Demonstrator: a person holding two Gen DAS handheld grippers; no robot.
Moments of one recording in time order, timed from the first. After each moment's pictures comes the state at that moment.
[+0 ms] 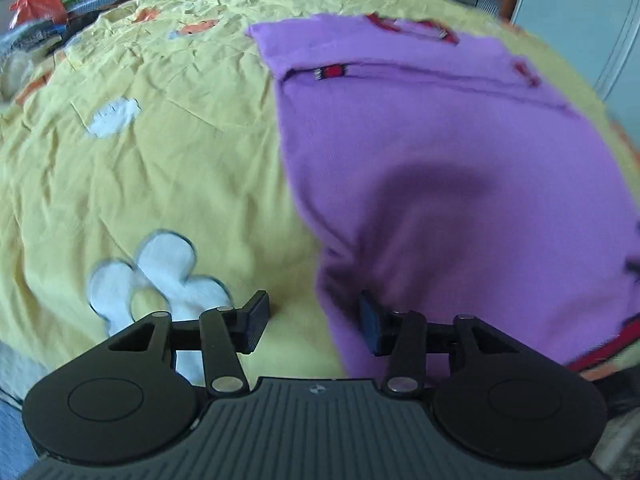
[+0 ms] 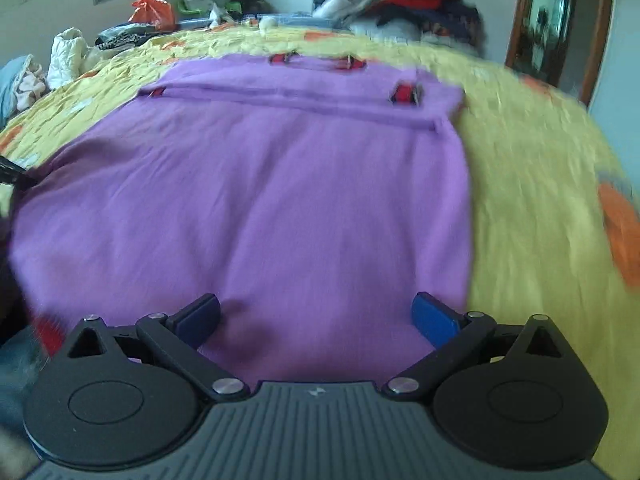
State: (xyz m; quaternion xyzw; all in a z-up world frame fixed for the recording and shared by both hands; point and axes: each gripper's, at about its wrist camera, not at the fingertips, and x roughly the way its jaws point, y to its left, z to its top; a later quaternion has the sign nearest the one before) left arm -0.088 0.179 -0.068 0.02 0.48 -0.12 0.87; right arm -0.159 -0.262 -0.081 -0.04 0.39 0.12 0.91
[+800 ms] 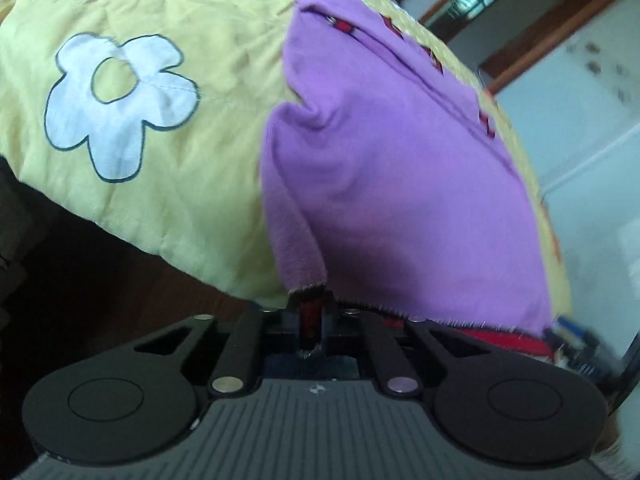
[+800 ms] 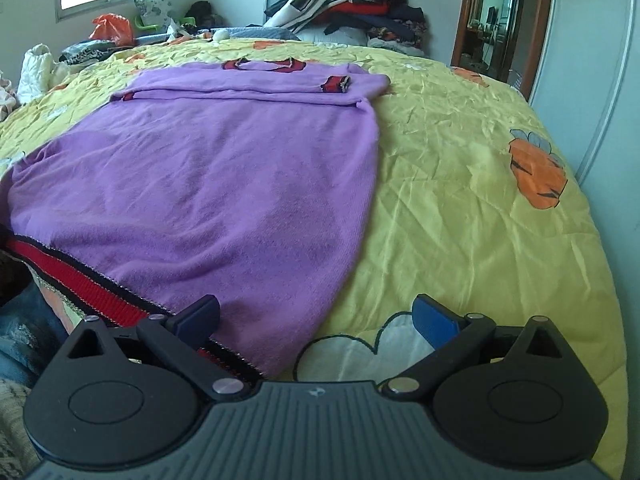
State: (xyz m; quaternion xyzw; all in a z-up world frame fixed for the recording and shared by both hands) left arm -0.139 0.202 -0.123 -0.23 0.49 -0.15 0.83; right arm -0.226 -0.295 -0.080 -0.03 0.37 0.04 0.93
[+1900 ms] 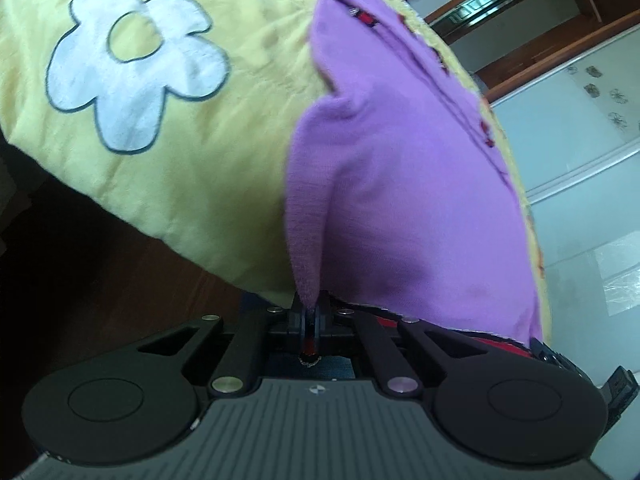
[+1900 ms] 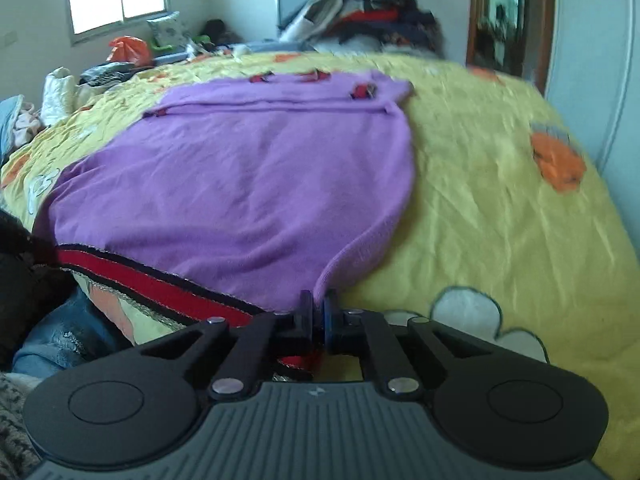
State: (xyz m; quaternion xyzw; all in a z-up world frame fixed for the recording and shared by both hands) left arm -0.140 0.220 -0.139 -0.27 0.50 -0.18 0.80; right arm -0.250 -0.276 -0.076 0.01 0.35 0.07 0.93
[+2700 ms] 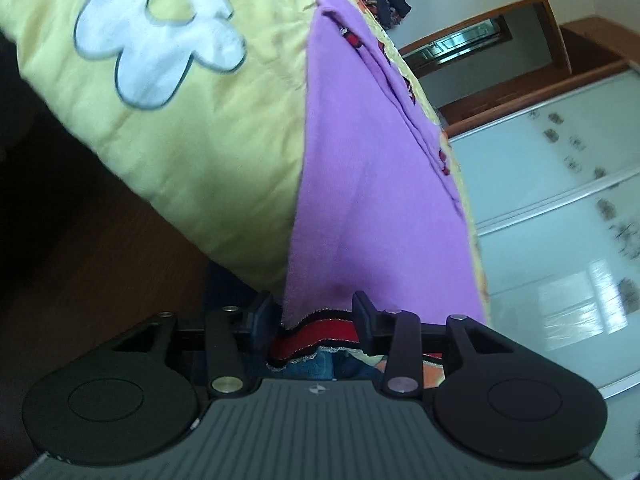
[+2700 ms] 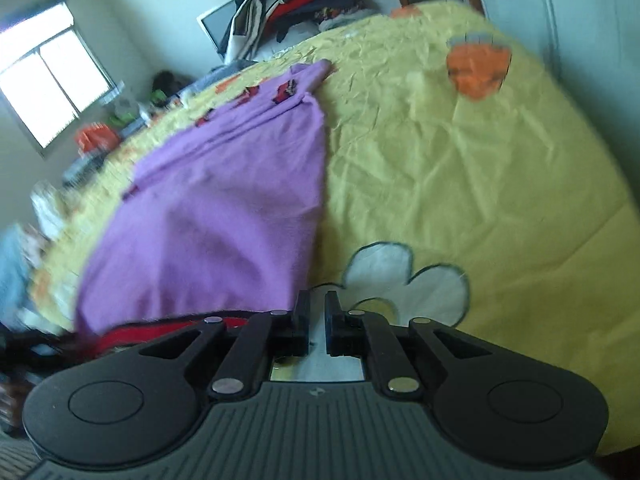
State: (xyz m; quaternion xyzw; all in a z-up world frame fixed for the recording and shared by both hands) left arm -0.162 0.233 -0.164 -0.38 0.46 -0.22 0.77; right arm -0.264 -0.372 -0.076 0.24 0.38 0.05 0.89
